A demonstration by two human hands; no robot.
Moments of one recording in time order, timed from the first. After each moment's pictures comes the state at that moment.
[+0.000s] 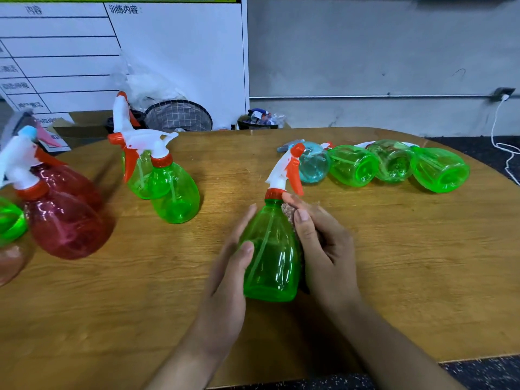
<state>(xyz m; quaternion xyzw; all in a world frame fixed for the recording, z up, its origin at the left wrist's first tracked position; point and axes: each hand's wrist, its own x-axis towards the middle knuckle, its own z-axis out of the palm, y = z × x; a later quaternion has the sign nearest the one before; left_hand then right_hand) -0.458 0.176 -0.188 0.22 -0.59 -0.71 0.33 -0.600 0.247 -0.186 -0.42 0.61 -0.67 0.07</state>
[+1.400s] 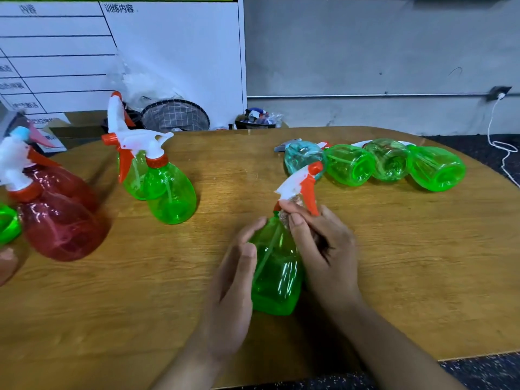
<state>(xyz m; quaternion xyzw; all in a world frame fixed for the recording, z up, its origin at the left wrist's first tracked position) -0.463 0.187 -0.186 0.22 -0.62 -0.66 0.35 -0.609 0.250 -0.192 -0.45 0.63 -0.64 0.01</state>
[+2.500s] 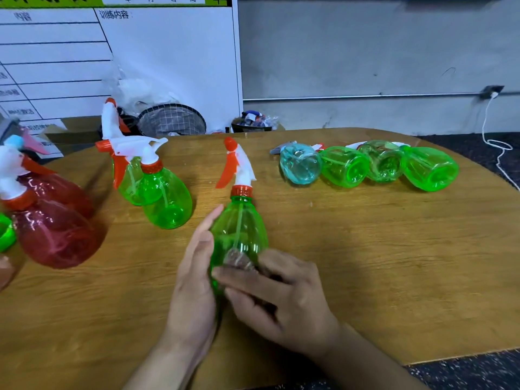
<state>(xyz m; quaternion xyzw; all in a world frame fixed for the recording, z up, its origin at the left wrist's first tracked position) -0.456 0.166 -0.172 0.24 -0.52 -0.72 0.40 -0.570 0.257 -0.191 -0.65 0.57 -0.48 -0.14</state>
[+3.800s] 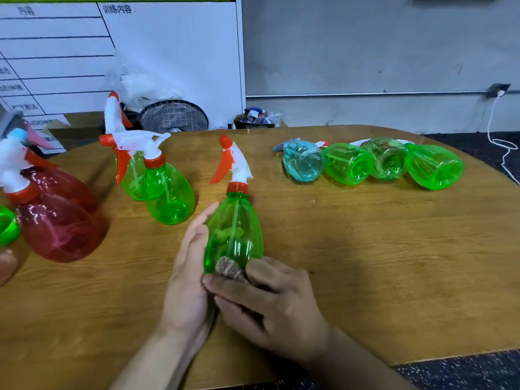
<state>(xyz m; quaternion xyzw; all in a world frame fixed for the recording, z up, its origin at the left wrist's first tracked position) -0.453 0.160 -0.172 0.28 -0.49 -0.73 0.40 -0.556 0.254 -0.204 -0.66 0.57 -0.47 -0.15</state>
